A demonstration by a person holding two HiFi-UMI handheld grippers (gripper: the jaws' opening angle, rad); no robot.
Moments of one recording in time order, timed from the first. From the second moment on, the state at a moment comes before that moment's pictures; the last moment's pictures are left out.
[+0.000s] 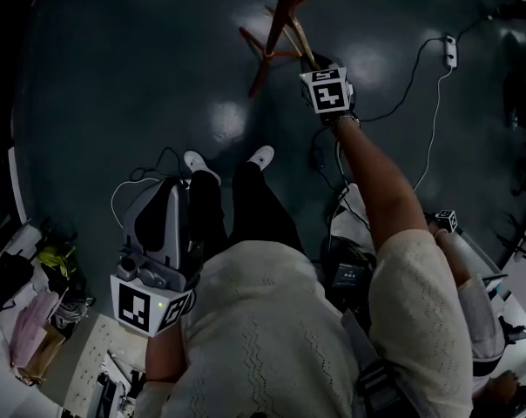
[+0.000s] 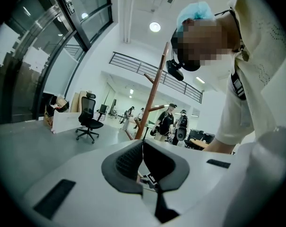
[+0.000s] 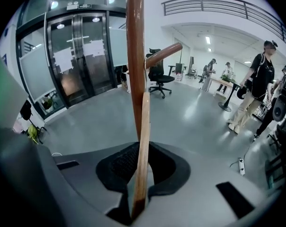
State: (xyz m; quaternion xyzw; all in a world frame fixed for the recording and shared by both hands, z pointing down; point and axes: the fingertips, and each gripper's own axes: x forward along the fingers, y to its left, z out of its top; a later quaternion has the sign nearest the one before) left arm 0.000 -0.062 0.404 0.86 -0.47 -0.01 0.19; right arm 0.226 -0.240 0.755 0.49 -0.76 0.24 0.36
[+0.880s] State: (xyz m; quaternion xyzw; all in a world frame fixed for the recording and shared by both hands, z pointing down) left arm -0.004 -0.047 0.398 0.86 -0.47 -0.04 0.21; right arm 0.219 -0.222 0.719 0.51 -0.76 0.28 0.27
